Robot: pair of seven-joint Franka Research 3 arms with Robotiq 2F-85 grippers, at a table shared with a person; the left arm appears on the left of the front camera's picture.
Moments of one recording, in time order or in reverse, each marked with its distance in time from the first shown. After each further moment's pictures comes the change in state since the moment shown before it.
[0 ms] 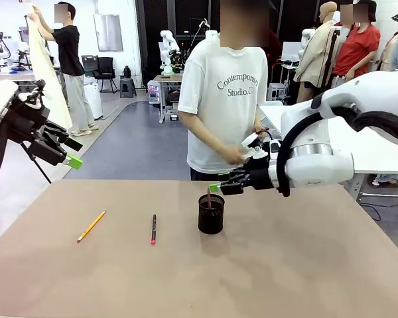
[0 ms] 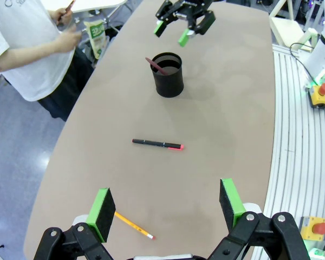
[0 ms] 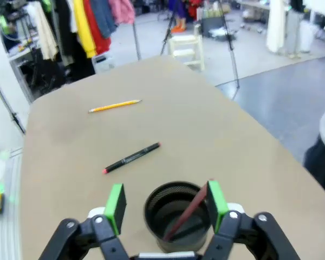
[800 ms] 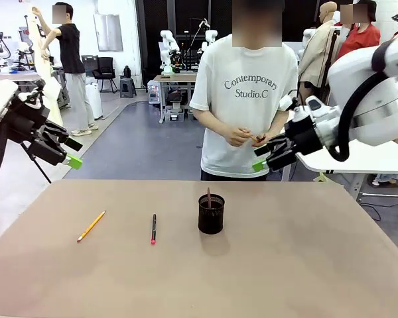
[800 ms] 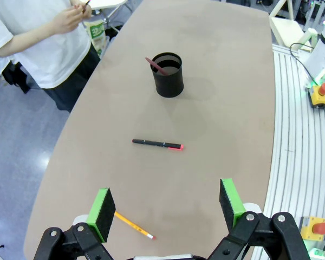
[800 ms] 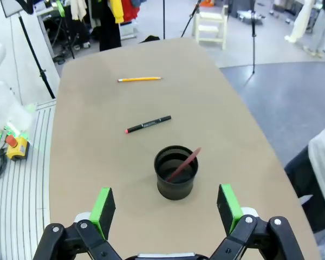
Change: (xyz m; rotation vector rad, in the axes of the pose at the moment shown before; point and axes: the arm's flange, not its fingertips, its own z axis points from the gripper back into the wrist) left arm 0.000 0.000 0.000 0.000 0.000 0.000; right arm 0.078 -0.009 0.133 0.075 0.158 0.142
